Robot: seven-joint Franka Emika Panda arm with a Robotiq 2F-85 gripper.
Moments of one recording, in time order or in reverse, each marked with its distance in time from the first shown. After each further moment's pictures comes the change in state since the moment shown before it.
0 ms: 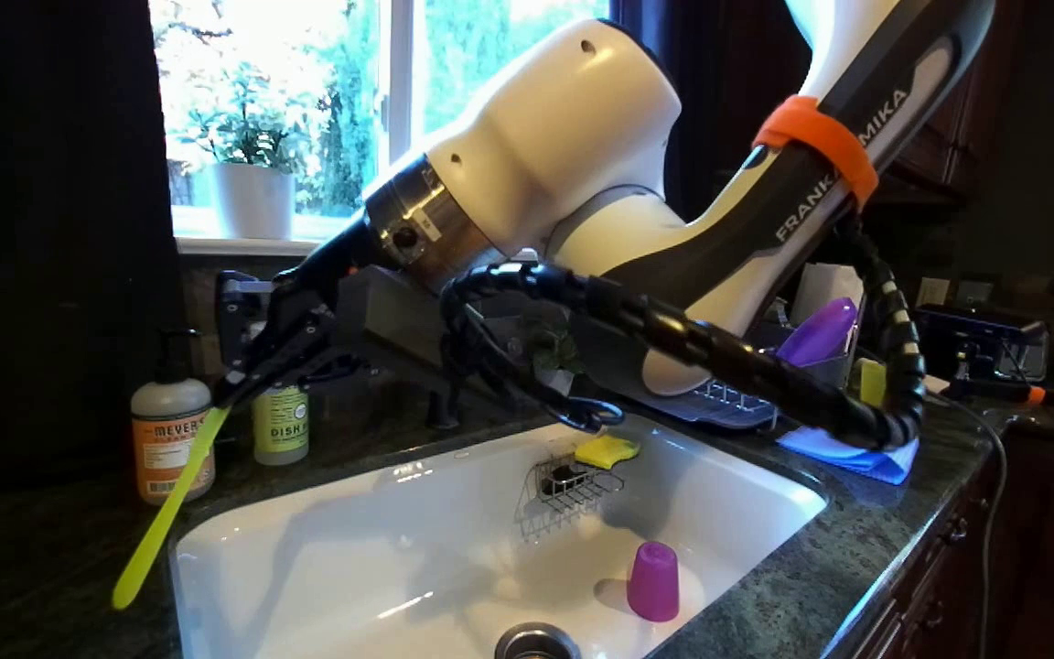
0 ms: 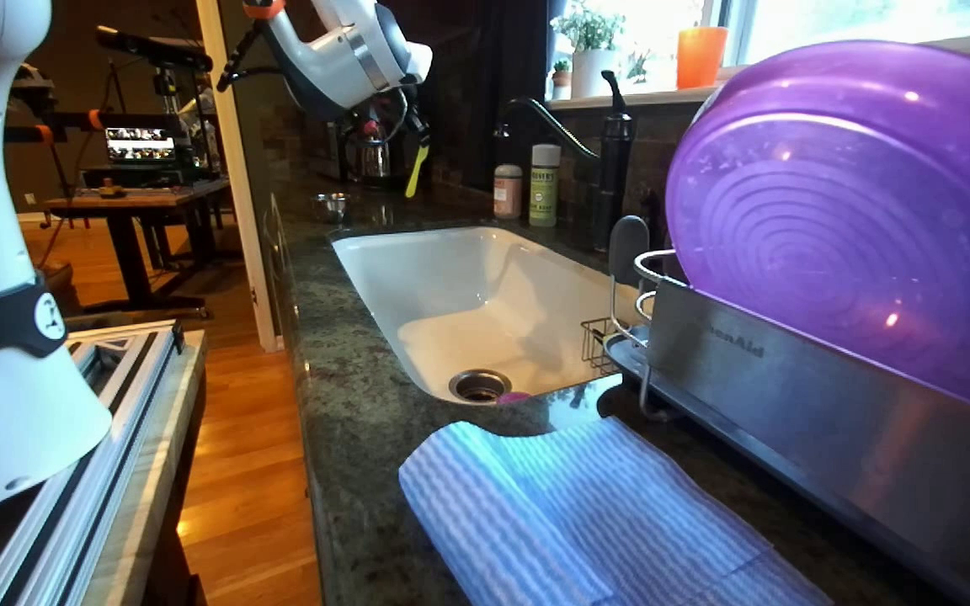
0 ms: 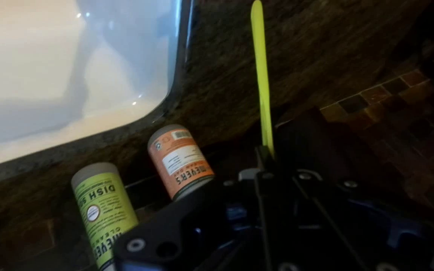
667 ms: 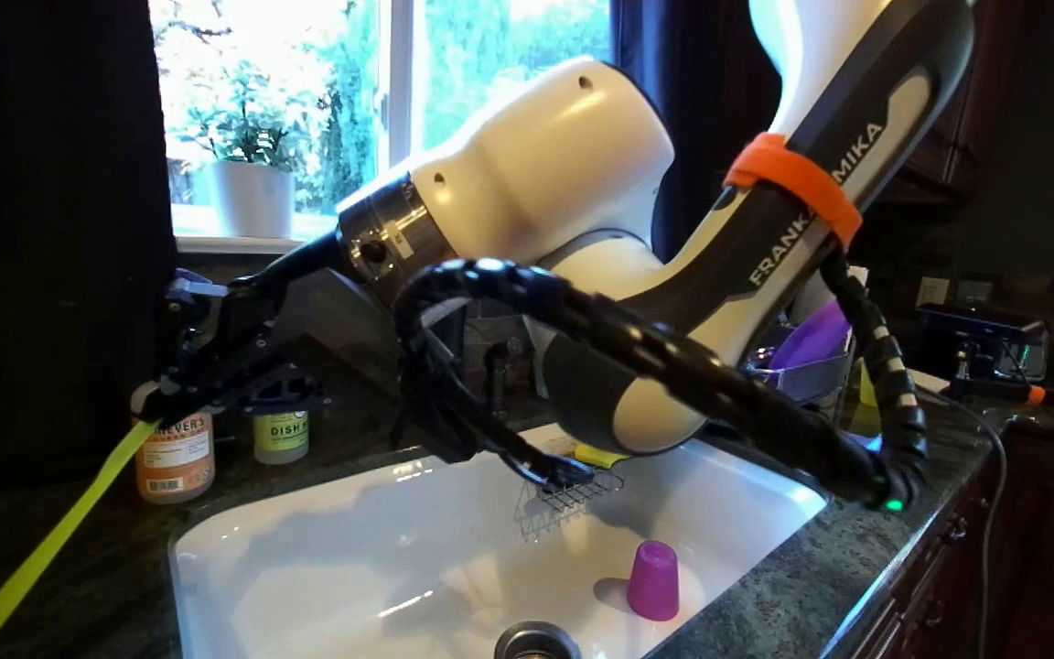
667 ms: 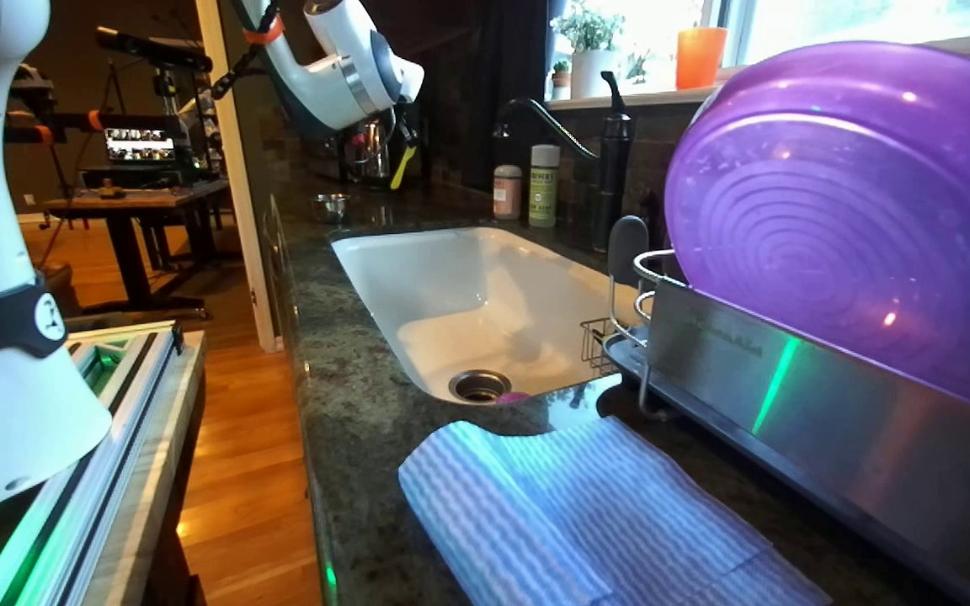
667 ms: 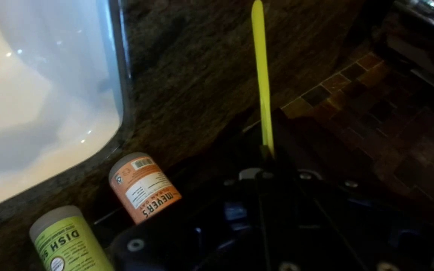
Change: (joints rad) arm -0.031 0.082 0.074 0.032 0.129 0.154 0.020
